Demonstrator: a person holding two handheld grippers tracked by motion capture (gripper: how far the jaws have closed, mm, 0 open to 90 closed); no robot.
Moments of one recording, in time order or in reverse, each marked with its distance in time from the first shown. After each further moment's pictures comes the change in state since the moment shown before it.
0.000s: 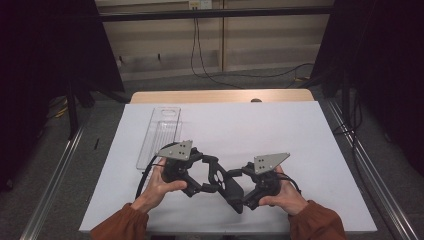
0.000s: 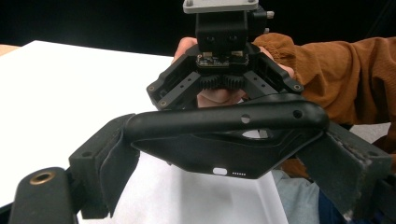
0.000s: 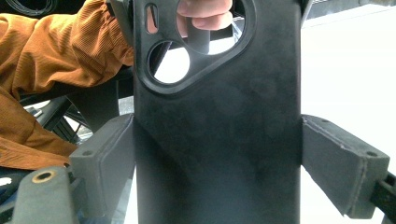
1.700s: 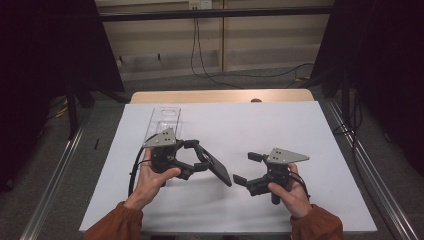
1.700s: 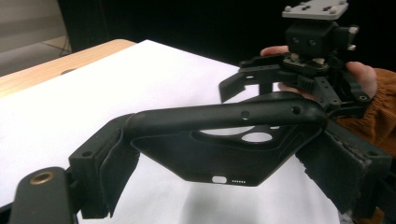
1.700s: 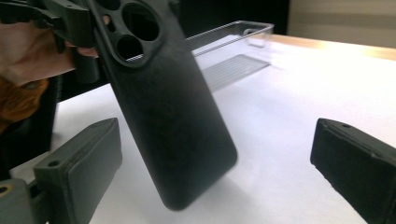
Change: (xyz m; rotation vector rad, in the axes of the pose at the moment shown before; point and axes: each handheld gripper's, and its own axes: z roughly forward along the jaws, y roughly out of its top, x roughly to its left) left arm 0.005 0.006 -0.035 -0.042 0.358 -0.132; right arm 0.003 0.002 -0.025 -0.143 -0.450 0.138
